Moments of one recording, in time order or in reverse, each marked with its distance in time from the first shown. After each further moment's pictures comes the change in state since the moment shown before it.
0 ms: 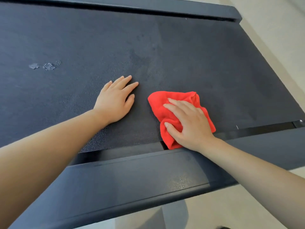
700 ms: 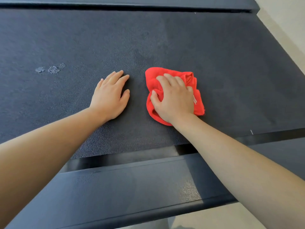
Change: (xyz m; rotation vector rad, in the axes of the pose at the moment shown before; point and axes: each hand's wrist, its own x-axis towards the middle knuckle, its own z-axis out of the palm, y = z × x) left_hand 0.011 -0.009 -0.008 -0.011 0.047 -0.157; right_hand 0.087 -0.018 0.031 -0.086 0.092 0.187
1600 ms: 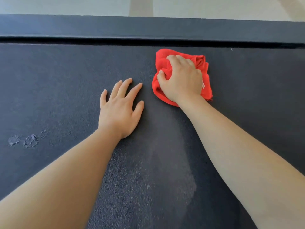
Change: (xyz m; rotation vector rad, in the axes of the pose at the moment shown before) left_hand 0.179 -0.031 0.021 0.105 0.040 -0.198; right_hand 0.284 0.032 0.068 0.090 0.007 -0.007
